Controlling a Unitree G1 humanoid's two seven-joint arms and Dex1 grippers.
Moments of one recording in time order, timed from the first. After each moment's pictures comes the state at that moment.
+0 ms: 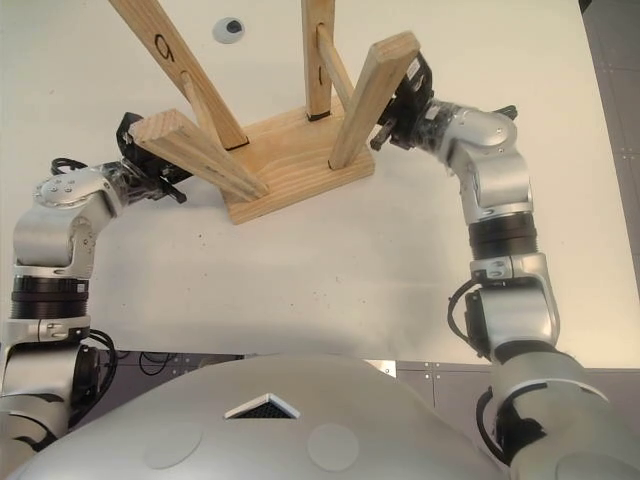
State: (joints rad) left arm -0.17 0.58 0.01 0.09 -0.25 0.53 -0.70; right arm -0.46 -0.41 0.14 0.30 0.23 0.29 0.88
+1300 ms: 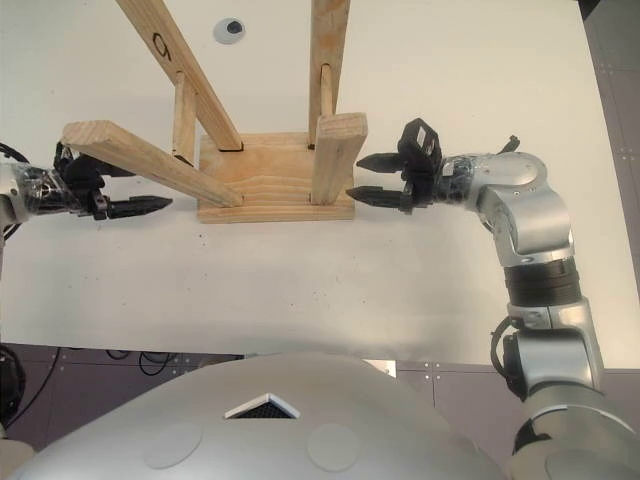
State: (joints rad) left arm -0.10 0.92 0.00 0.10 -0.29 0.42 -1.26; right arm -0.25 -0.60 0.16 -0.03 0.36 0.51 1.13
